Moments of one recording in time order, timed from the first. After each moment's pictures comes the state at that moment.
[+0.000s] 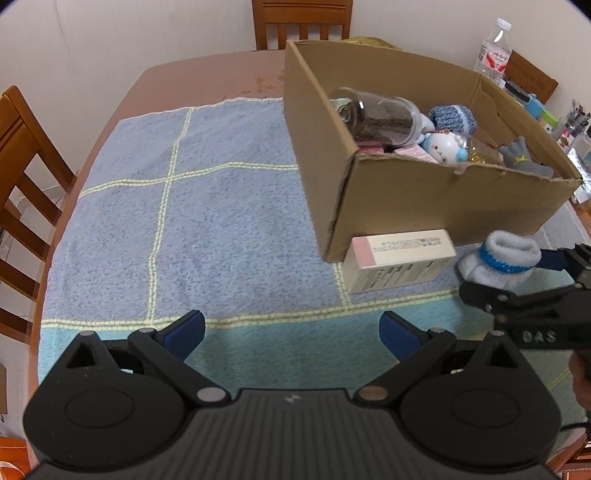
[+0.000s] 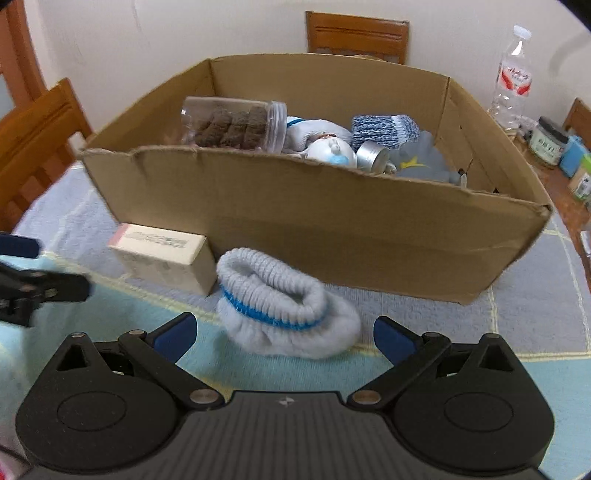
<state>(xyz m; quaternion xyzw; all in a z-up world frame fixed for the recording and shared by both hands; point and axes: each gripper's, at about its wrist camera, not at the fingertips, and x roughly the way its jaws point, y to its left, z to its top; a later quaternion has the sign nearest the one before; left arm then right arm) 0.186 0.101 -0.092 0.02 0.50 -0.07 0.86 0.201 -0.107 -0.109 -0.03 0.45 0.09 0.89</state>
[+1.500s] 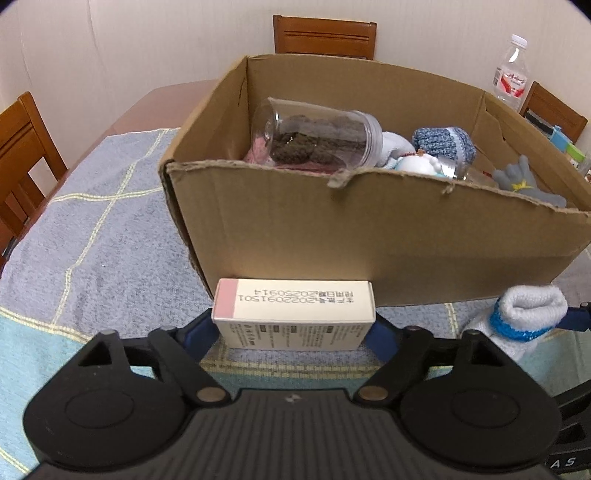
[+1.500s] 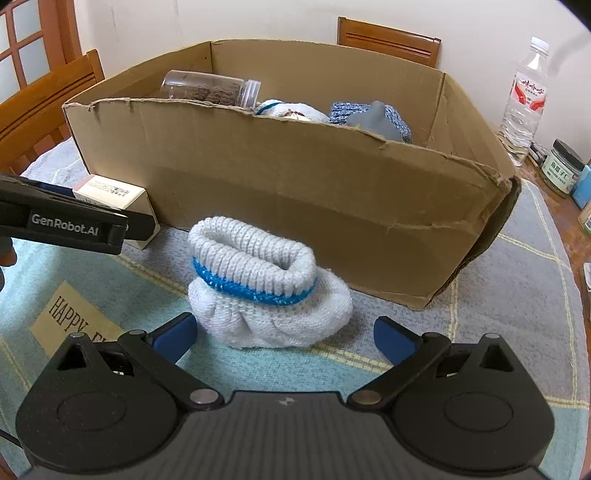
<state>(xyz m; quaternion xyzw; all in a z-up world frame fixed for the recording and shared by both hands) 0.201 0.005 -0.118 -0.01 0.44 0.00 0.90 0.205 -0.171 -0.126 -0.09 0.43 0.18 0.88</state>
